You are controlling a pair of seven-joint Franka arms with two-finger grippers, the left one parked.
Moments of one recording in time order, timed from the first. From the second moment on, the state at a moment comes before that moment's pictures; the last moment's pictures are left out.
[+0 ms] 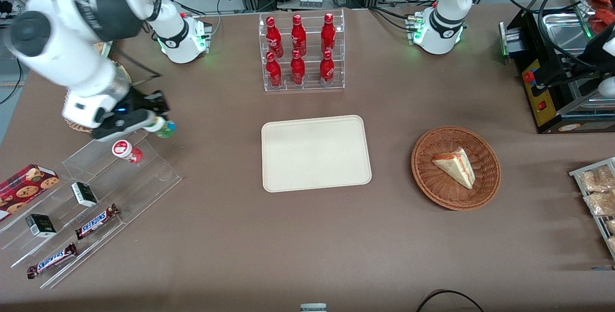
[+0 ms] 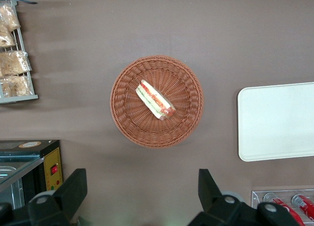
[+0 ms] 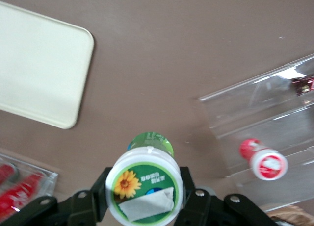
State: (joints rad) arm 0.38 -0.07 -0.09 -1.92 0.02 1.81 -0.02
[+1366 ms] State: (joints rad) arm 0.84 0.52 -0.09 -1.54 0.11 2.10 0.78
